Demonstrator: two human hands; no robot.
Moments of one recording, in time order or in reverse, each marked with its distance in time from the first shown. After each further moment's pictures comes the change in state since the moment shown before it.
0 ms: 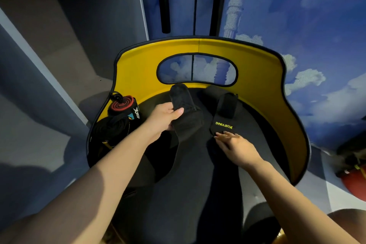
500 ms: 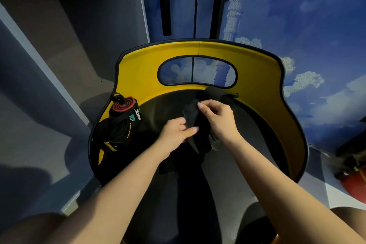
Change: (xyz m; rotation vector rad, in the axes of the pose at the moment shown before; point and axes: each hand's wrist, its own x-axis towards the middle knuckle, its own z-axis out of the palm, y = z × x) left_hand -0.015 -0.029 0.025 0.126 -0.041 0.004; right_hand 0.019 -0.089 -0.064 0.889 0.409 -0.073
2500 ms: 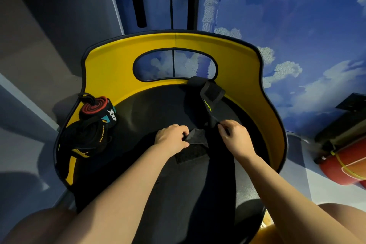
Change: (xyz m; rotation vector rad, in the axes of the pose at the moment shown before) left_hand 0.041 -0.013 0.049 0.996 -0.106 0.051; right_hand -0.027 0.103 -0.072 -0.652 0.074 0.087
